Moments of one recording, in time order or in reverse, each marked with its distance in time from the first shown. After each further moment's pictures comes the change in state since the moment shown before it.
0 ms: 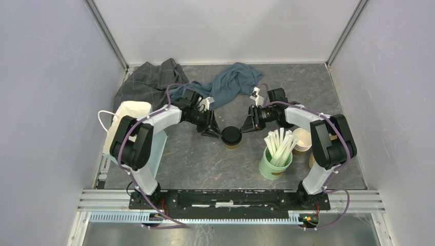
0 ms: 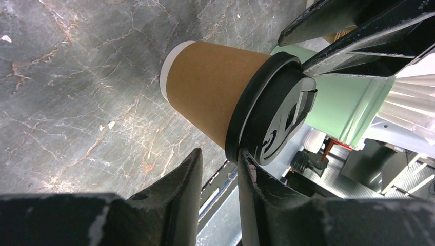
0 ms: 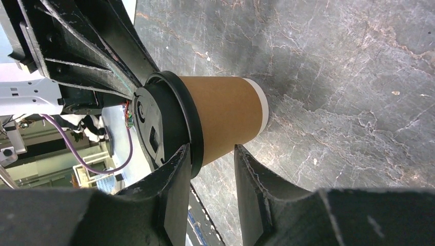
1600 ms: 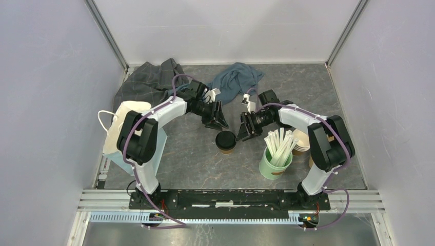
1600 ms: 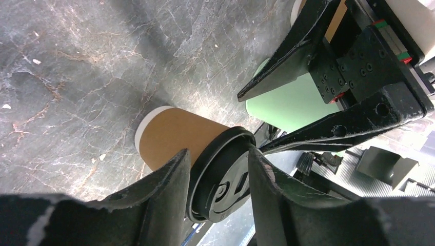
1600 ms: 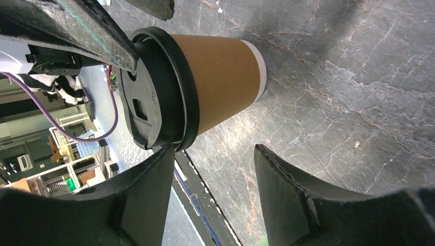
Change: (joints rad) left arm -0.018 0.072 0.188 -0.058 0.010 0.034; right arm 0.093 -0.025 0.039 -0.184 0.019 -0.124
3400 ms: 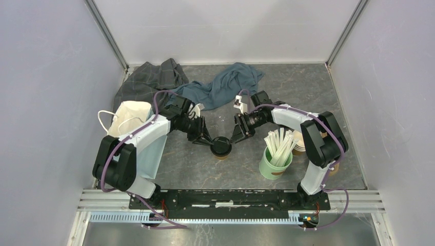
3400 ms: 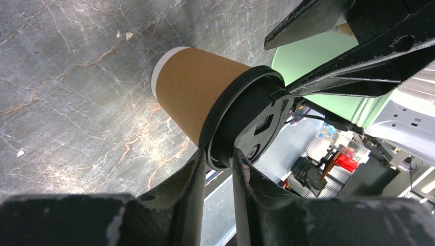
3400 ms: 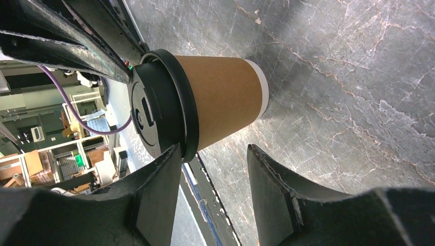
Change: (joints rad) left arm 0.027 -0.347 -0.354 -0.039 -0.105 -0.098; right arm 0.064 0.068 0.031 0.066 -0.080 0.022
